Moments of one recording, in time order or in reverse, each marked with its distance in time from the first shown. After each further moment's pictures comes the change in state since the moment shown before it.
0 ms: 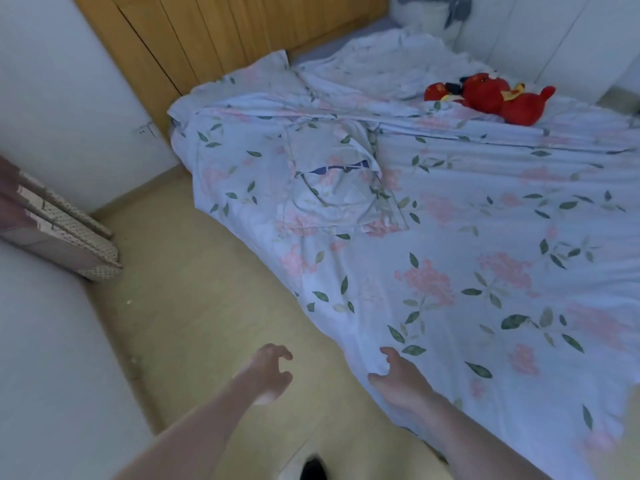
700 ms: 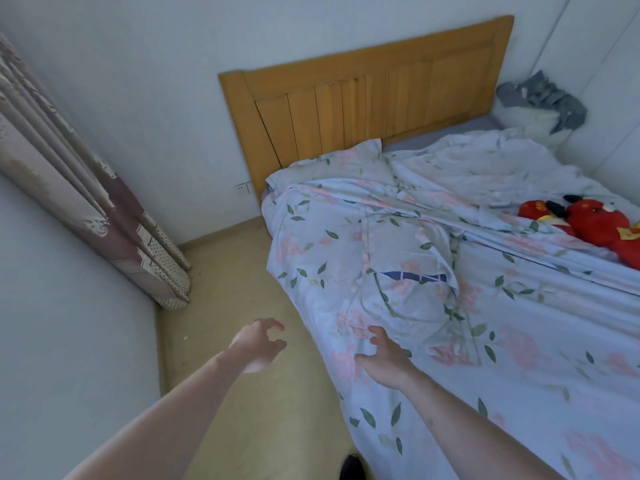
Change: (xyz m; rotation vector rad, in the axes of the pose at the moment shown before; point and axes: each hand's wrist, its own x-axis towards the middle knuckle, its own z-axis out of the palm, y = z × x) left_hand 0.041 -0.031 -0.324 -0.382 0.323 -0.191; right_hand 0.105 -0.330 -0.145 -0.039 -0.049 -0.374
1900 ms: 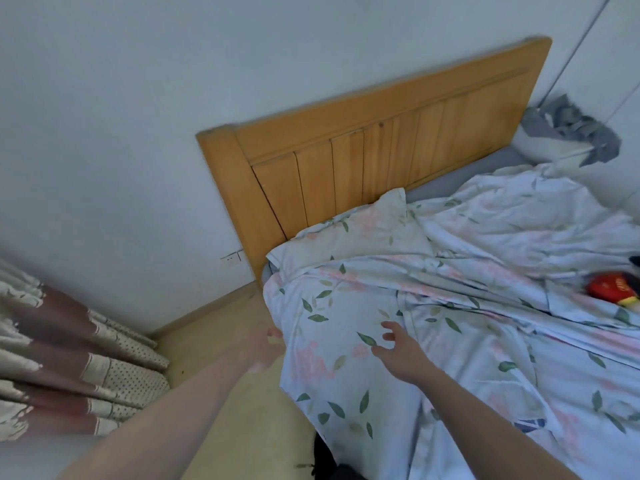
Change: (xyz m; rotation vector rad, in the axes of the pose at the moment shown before) left_hand 0.511 0.044 -0.301 -0.064 -0.160 -0.031; right_hand 0.443 -0.296 -0.132 0.079 0.179 0.079
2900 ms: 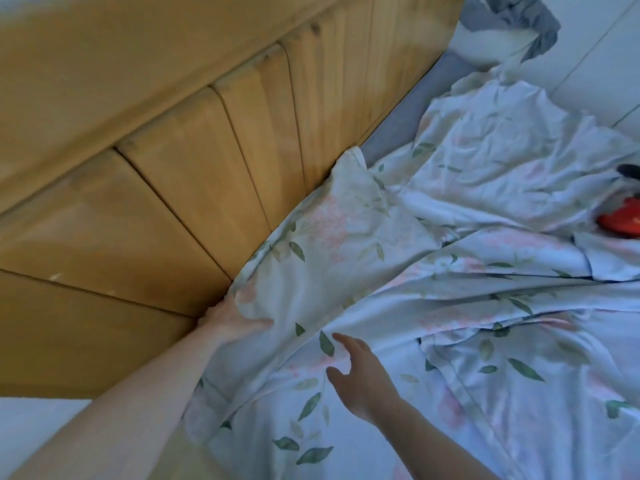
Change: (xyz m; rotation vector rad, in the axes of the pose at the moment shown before) left_hand 0.572 0.154 -0.049 0.471 -0.145 0.091; right_hand 0.403 -0.054 0.069 0.076 0.172 0.186
